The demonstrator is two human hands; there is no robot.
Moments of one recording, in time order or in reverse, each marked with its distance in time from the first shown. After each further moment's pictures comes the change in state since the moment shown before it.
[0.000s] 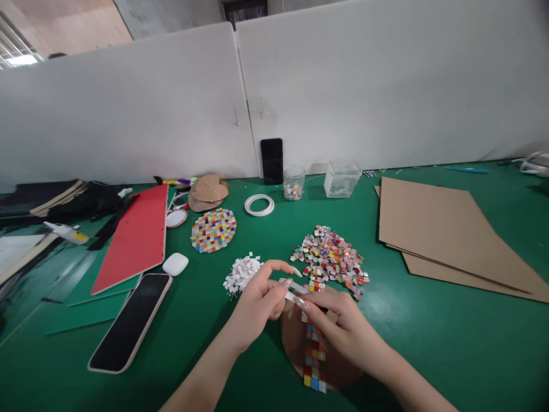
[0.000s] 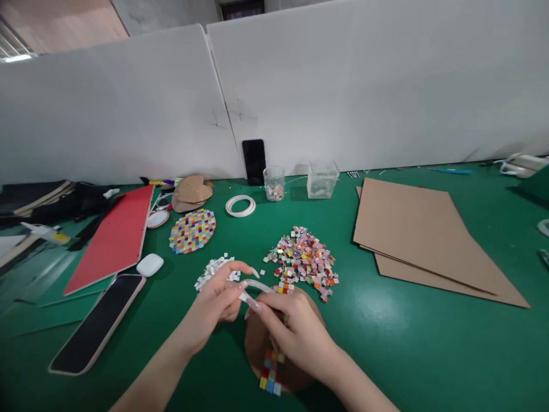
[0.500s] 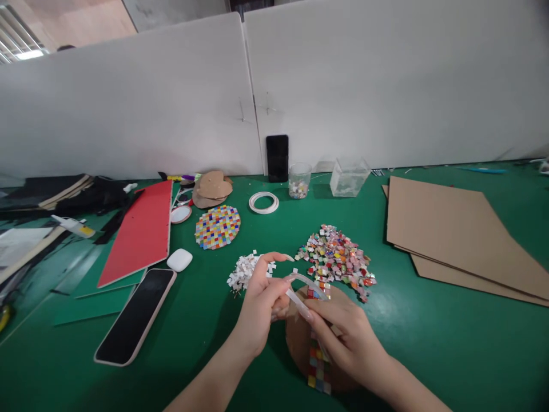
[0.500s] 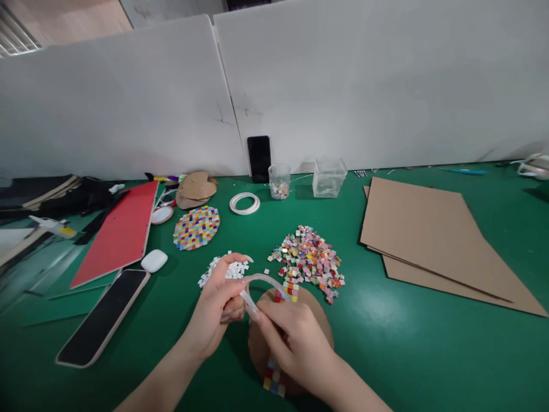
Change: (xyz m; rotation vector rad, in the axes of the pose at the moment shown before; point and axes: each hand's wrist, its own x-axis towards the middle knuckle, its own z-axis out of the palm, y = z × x) left_hand -0.001 -0.001 0.012 -0.227 0.196 0.017; right_hand -0.007 0.001 0.012 -0.044 0.053 -0.181
